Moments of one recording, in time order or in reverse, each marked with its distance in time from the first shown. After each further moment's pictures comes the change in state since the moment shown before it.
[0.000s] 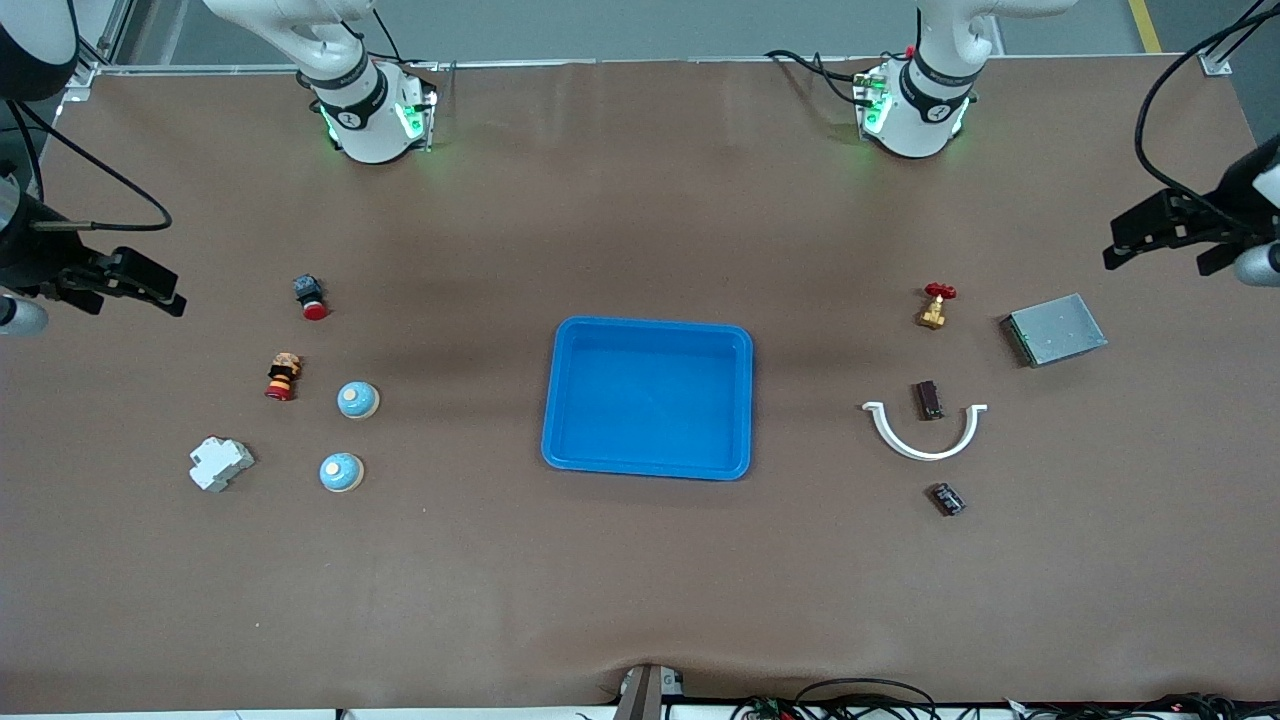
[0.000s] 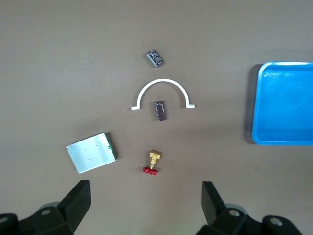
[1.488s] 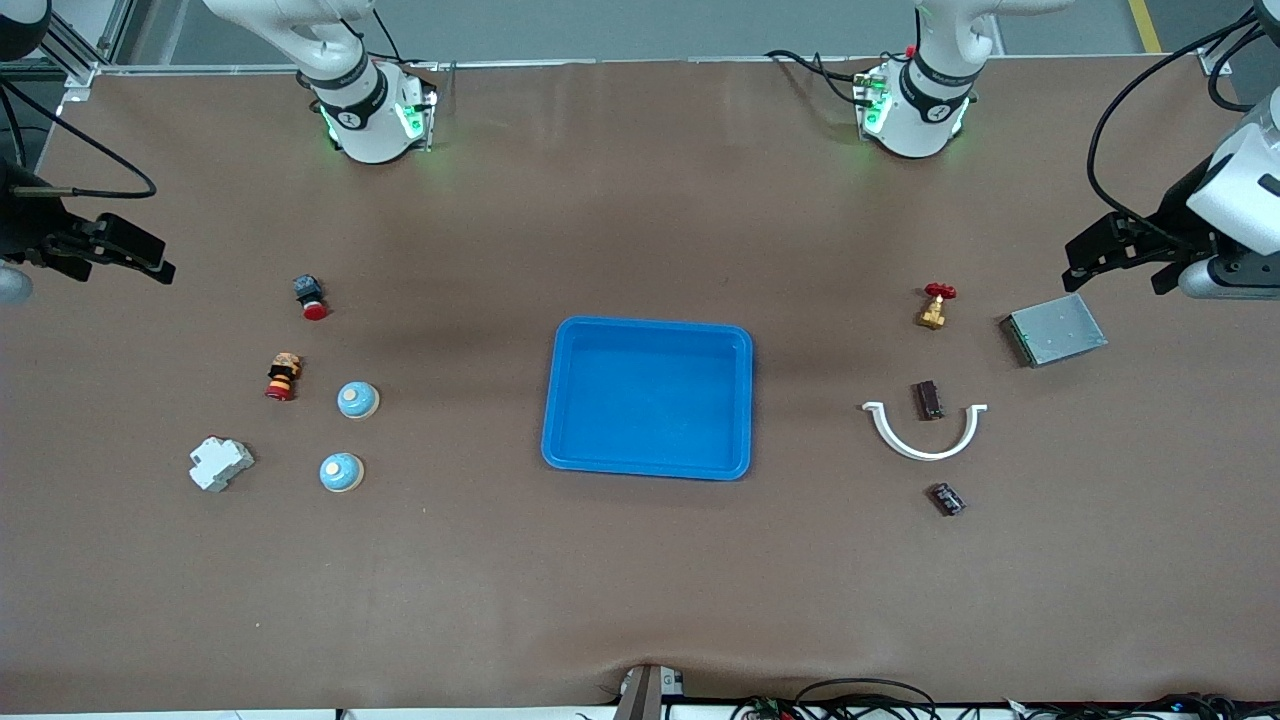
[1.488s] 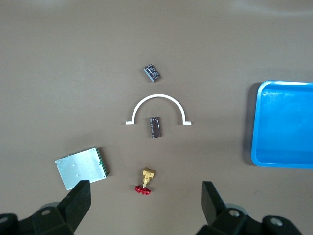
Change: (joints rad) left arm 0.075 -0.043 -0.097 -0.139 0.010 0.168 -0.051; right arm -0.001 -0.036 -0.015 0.008 -0.001 -0.074 0.000
